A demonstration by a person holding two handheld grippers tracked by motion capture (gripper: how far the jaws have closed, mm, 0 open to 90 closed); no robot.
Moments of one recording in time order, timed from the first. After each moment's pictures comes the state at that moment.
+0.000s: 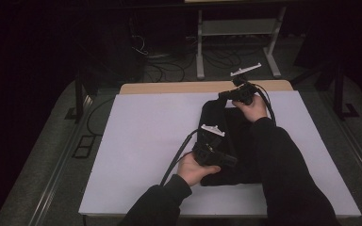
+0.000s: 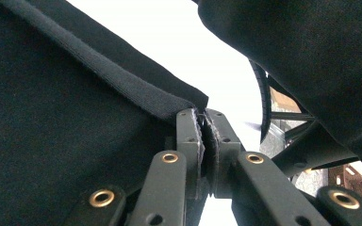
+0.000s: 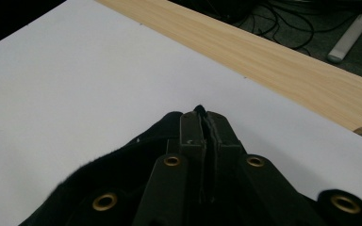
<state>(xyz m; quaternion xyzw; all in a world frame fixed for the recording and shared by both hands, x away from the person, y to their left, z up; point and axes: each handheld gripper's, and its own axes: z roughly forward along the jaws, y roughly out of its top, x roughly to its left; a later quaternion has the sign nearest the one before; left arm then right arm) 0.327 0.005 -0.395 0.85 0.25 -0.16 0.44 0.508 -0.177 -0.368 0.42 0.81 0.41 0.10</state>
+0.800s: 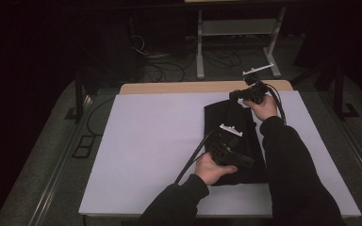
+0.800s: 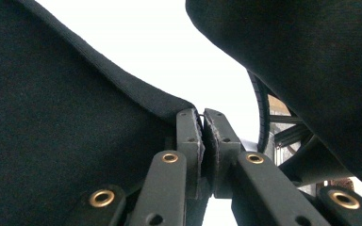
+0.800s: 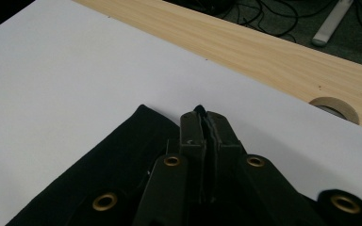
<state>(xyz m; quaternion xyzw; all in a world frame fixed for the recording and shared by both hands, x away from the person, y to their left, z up) 0.333 -0.043 -0.406 0.85 0.25 -0.18 0.44 0.517 -0.216 -0.375 0.45 0.79 0.40 0.10</state>
